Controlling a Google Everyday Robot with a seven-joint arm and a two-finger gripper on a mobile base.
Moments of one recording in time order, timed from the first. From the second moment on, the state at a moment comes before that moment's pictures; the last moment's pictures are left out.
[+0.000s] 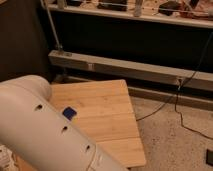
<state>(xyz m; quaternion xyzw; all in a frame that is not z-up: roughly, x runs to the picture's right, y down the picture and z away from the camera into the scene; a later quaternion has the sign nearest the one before) -0.430 0.425 0.628 -0.32 0.27 0.37 0.83</state>
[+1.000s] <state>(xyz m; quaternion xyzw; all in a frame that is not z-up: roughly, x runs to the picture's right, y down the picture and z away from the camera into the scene) -0.440 0.421 0.627 -0.34 0.26 0.38 0.82</state>
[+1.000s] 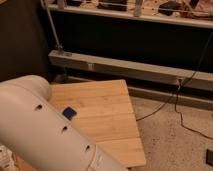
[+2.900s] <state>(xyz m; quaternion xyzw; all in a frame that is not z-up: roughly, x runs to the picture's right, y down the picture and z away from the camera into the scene) -0.456 0.413 0.623 -0.39 0.23 0.39 0.80</state>
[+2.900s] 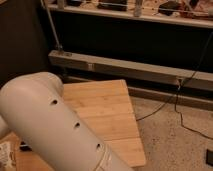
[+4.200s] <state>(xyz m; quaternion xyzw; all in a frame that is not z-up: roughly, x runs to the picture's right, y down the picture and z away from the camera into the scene) -0.458 0.416 0.629 -0.39 0.24 0.37 0.81</state>
